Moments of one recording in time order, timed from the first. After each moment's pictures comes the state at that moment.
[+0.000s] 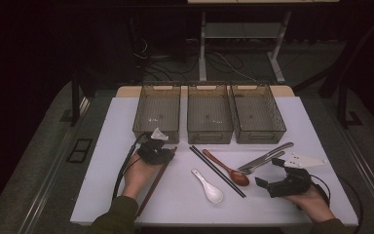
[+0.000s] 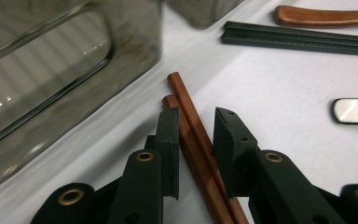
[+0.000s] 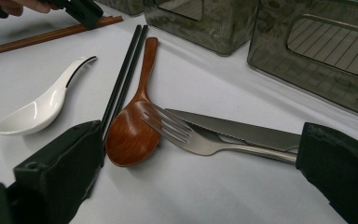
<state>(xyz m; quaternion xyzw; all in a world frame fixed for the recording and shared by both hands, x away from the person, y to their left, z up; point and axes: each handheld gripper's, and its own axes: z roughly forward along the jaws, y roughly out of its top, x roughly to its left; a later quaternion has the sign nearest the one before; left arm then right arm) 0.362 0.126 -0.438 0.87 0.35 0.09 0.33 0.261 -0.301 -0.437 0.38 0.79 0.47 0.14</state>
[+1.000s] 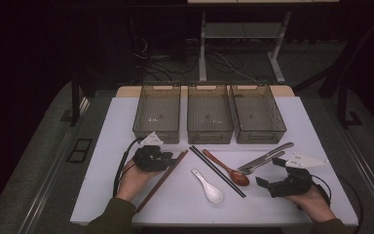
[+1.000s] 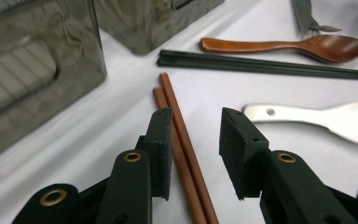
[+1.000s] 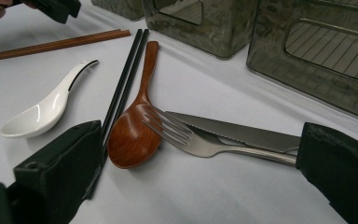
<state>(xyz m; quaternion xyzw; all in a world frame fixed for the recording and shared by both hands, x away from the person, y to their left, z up) 0.327 0.143 -0.422 0.85 0.32 0.06 0.41 0.261 -0.303 -0.436 0.38 0.79 0.47 0.14</state>
